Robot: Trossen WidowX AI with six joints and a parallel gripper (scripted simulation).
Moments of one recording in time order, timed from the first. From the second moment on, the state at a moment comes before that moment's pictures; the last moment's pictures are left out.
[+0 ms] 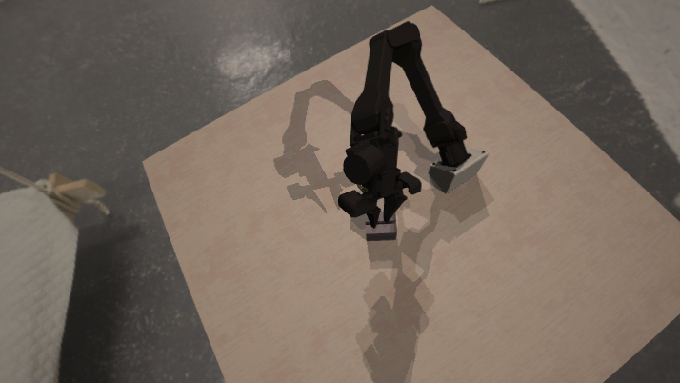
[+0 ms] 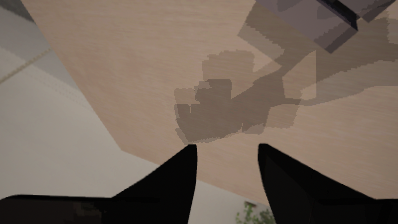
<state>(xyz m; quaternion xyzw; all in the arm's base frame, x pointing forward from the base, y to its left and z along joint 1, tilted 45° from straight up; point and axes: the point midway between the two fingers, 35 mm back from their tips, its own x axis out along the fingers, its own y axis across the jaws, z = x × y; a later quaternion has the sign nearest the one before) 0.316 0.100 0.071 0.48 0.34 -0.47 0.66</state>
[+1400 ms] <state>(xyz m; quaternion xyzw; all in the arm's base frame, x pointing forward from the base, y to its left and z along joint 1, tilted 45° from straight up) 0.238 -0.108 0.063 0.26 0.29 -0.67 0.63</state>
